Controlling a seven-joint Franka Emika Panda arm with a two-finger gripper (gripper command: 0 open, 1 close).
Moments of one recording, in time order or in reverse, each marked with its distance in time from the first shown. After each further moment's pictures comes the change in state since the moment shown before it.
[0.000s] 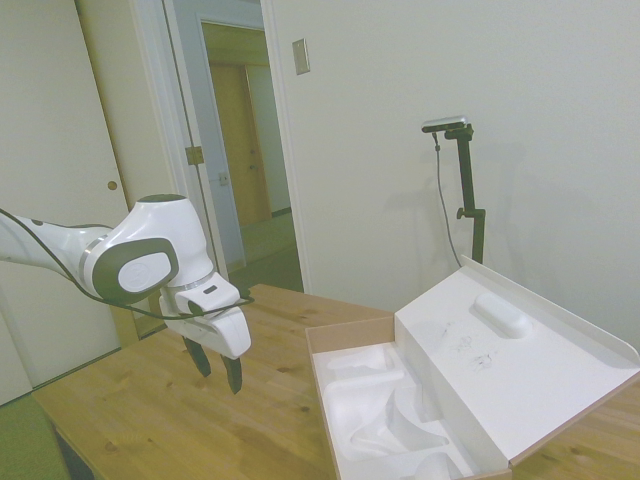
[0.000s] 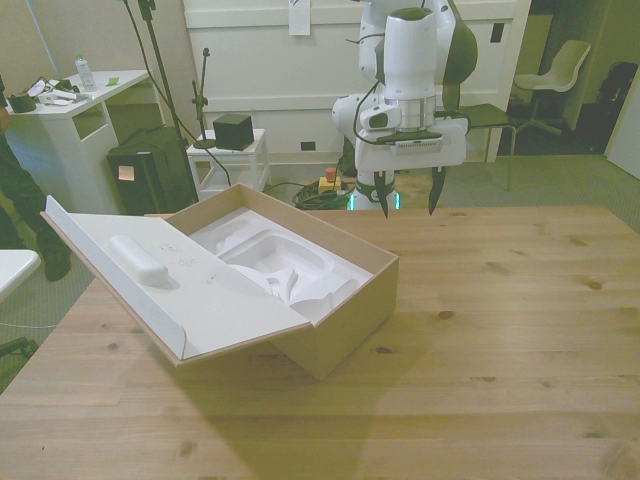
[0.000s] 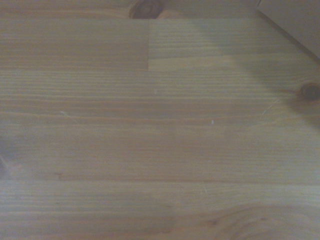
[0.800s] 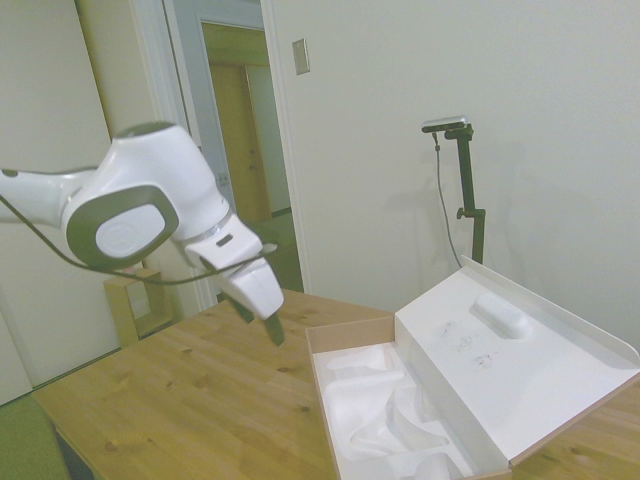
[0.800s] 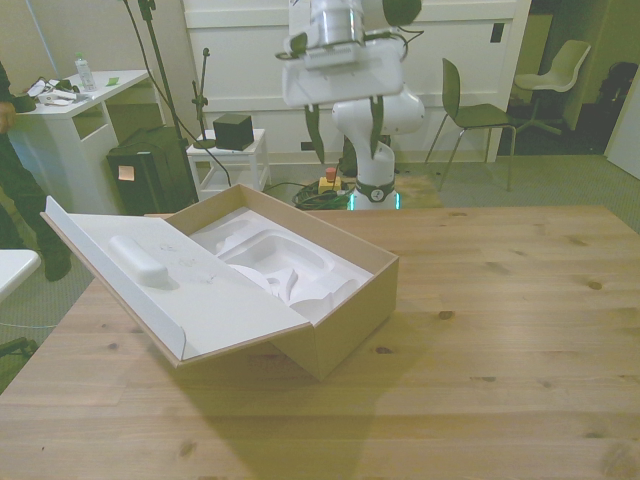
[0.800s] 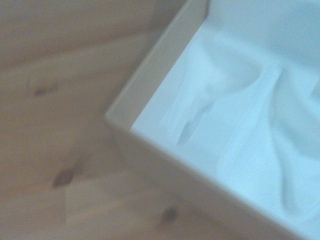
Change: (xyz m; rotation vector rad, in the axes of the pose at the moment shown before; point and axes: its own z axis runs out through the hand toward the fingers) arm 0.104 0.087 -0.154 0.281 0.224 0.264
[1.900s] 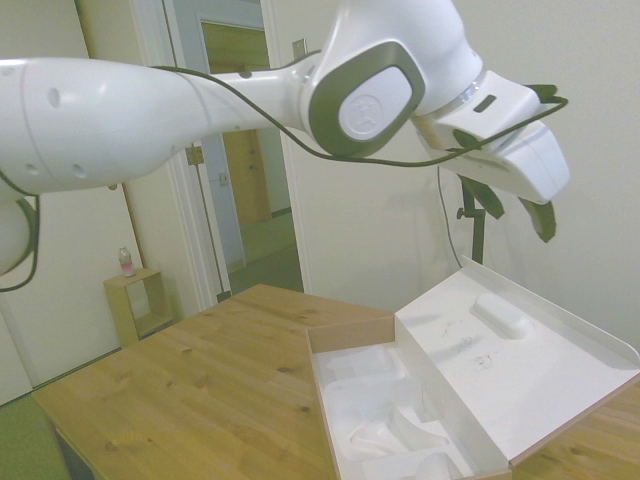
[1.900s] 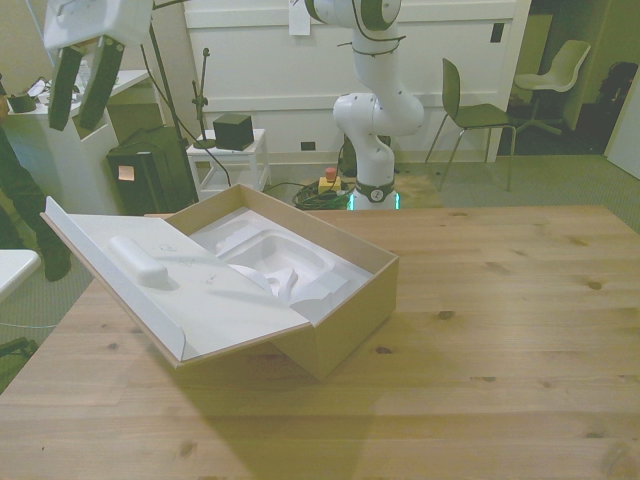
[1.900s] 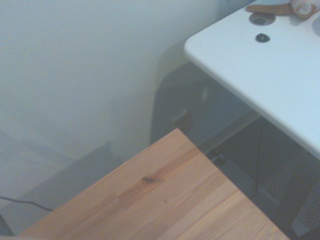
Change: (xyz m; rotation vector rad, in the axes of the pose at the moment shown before) arm 0.323 -0.014 -0.014 0.029 0.340 0.325
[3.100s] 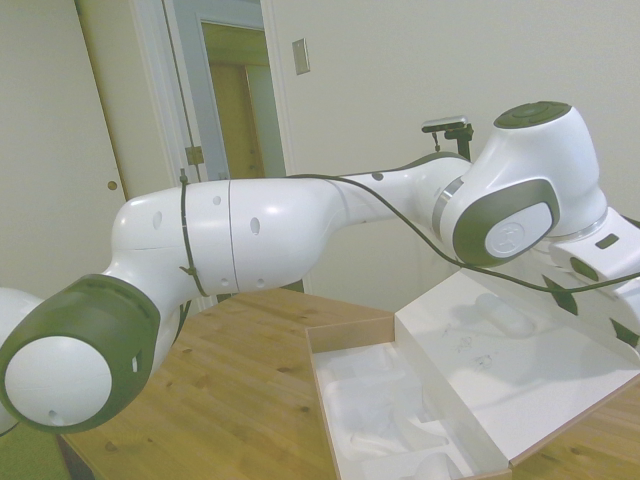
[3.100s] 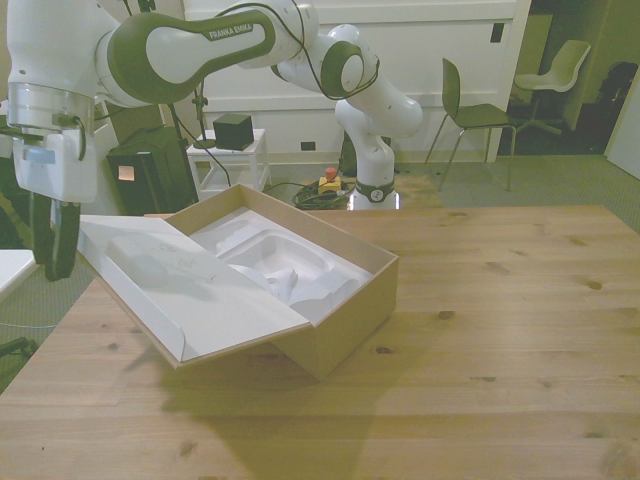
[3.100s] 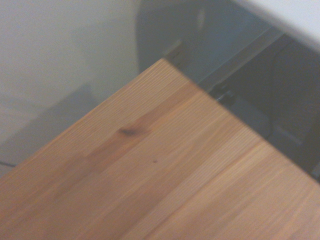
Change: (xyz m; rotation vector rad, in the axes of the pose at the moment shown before) arm 0.002 0.021 0.179 -0.118 -0.184 0.045
